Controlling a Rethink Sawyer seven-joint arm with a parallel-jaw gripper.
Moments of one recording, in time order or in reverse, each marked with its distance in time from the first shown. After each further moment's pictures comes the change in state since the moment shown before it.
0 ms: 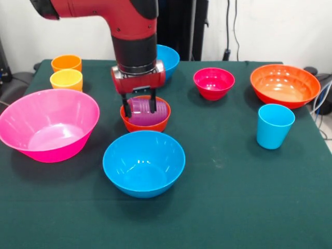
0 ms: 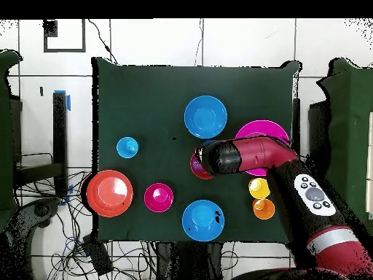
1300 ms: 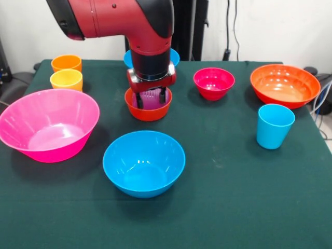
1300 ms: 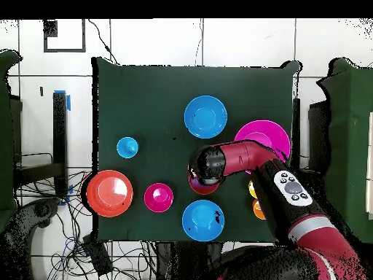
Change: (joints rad) arm 0.080 0.063 -0.072 -0.010 0.000 0.144 0.000
